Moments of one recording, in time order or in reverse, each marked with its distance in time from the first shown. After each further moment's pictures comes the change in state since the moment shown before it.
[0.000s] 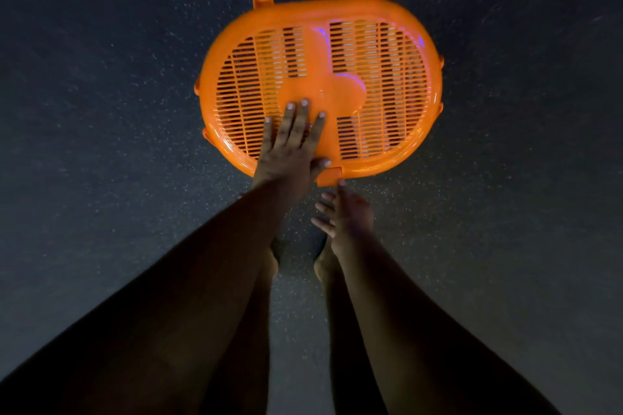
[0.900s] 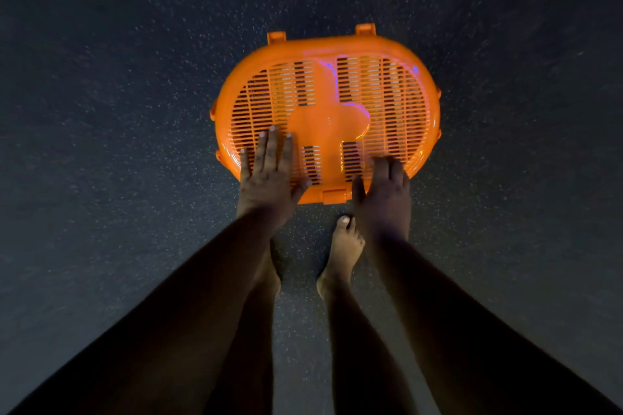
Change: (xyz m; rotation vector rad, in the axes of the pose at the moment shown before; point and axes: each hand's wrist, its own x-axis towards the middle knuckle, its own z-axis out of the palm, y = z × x) left_hand -0.021 -0.032 -0.012 -0.071 -0.021 -0.202; right_hand -0.006 -0.062 -0.021 -1.214 0.346 -1.050
